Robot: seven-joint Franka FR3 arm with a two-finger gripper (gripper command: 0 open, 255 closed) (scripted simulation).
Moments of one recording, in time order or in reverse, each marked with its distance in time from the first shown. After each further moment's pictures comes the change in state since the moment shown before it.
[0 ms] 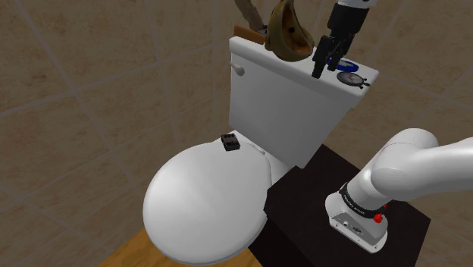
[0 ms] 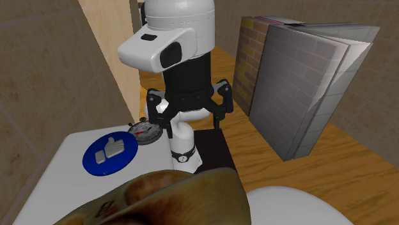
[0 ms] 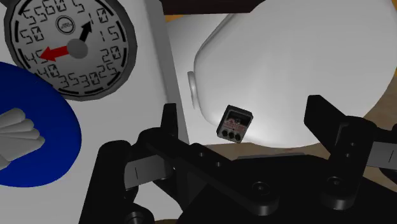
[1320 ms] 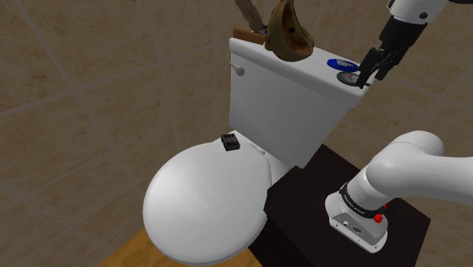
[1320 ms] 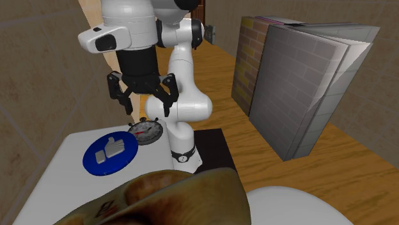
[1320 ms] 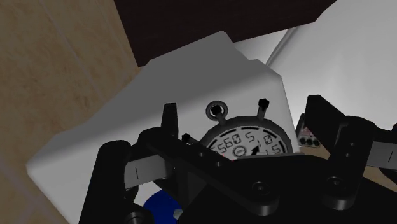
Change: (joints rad) arm -0.141 -0.314 -0.110 -0.179 -0.181 -0.094 0.004
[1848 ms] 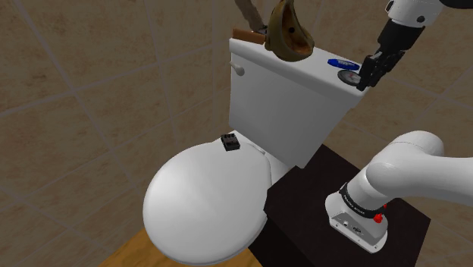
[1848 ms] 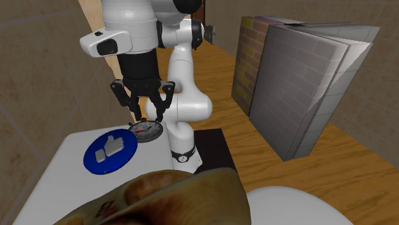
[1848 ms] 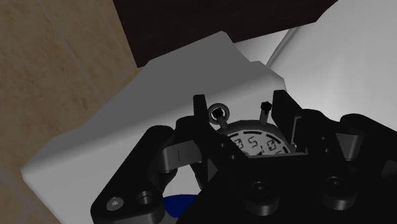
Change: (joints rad) arm -0.001 -0.009 -0.001 -0.021 -0.001 0.013 0.001
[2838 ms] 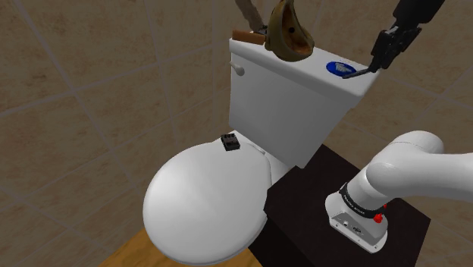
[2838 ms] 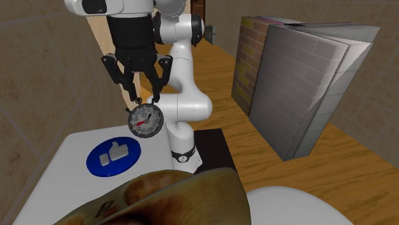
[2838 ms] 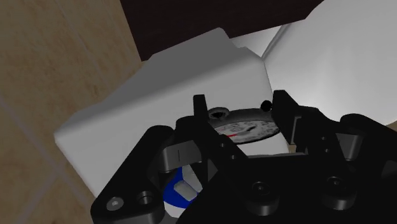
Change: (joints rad) arm 0.006 0.084 0.009 0.193 0.009 -0.109 -0.005
